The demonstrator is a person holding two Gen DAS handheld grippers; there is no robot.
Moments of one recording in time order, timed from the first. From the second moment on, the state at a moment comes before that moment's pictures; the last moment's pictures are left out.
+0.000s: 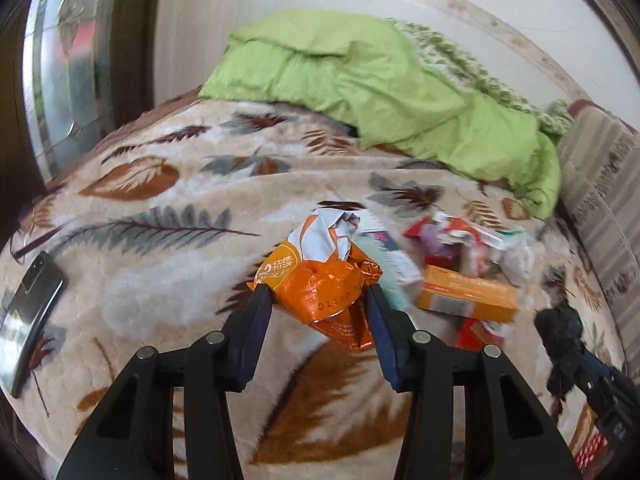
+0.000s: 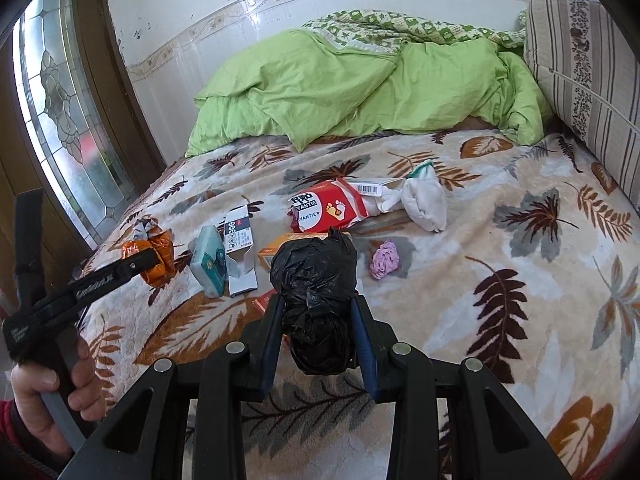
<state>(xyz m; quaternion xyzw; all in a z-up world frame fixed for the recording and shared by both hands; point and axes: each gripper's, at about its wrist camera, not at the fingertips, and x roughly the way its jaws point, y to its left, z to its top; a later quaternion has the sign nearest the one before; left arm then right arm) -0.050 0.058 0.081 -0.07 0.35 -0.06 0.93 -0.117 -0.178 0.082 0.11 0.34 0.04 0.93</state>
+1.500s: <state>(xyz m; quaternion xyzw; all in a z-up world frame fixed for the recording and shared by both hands) -0.237 -0.233 0.124 0.08 0.39 -0.46 0.80 -0.399 -0.403 0.111 0.29 0.28 -0.20 0.89</state>
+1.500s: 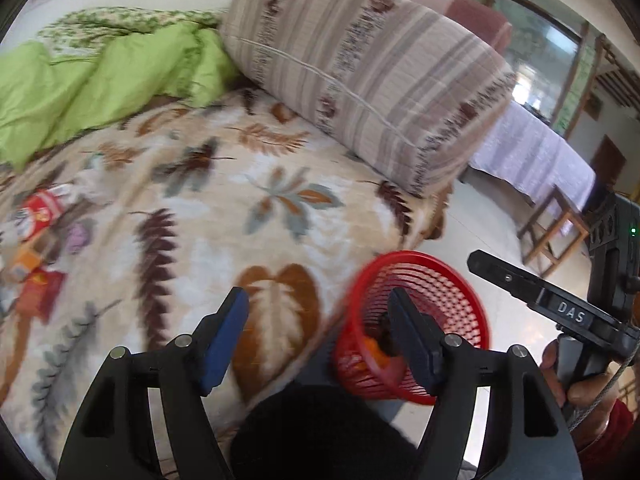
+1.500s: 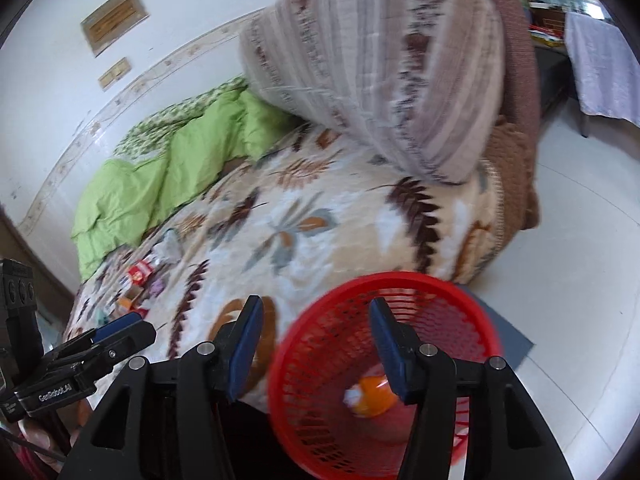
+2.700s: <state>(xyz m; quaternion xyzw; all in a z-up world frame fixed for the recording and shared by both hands) 0.034 0.035 0.032 -0.07 0.47 -0.04 0.88 -0.158 -0.207 0.082 0.15 0.39 0.03 0.91</state>
